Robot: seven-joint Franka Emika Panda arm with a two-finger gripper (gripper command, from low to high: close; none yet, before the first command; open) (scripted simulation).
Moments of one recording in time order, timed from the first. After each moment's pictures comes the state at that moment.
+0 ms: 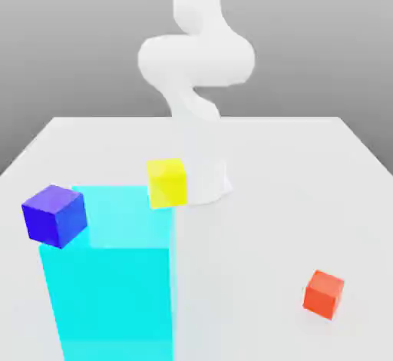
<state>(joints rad) 0.05 -0.71 0.00 -2.33 0.02 2.34 0.75</state>
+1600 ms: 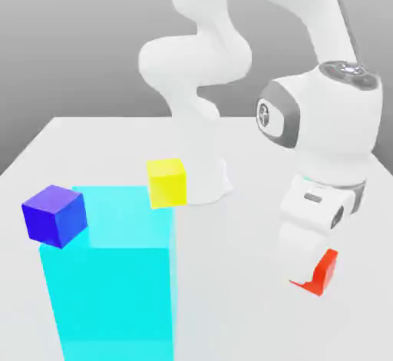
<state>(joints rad) 0.27 0.07 0.01 -2.47 -0.03 2.55 0.19</state>
